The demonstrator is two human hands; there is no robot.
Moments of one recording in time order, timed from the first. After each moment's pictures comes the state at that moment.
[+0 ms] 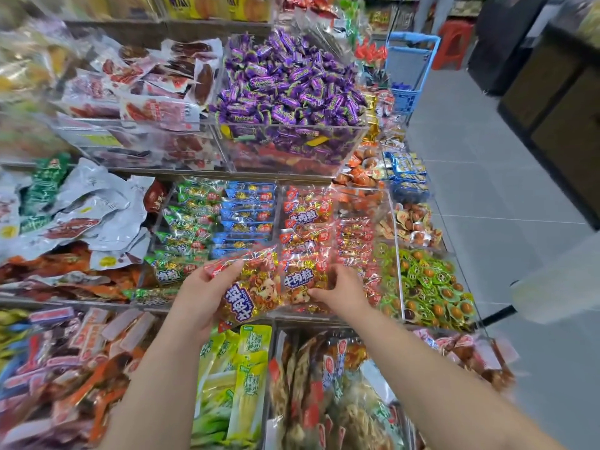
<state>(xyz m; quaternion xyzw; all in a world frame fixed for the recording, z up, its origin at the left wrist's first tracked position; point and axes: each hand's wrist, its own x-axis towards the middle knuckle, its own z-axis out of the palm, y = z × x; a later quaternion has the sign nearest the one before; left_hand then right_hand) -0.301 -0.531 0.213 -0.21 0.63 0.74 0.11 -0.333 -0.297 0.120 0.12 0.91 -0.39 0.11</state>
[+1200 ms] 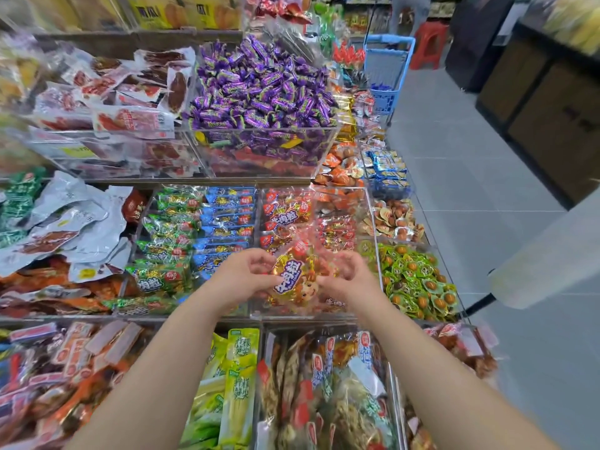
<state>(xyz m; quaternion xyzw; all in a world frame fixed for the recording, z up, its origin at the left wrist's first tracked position) -0.329 -0.475 0.227 -0.02 0.82 0.52 0.23 -0.300 -0.260 0.172 0.15 0.69 -0.70 0.10</state>
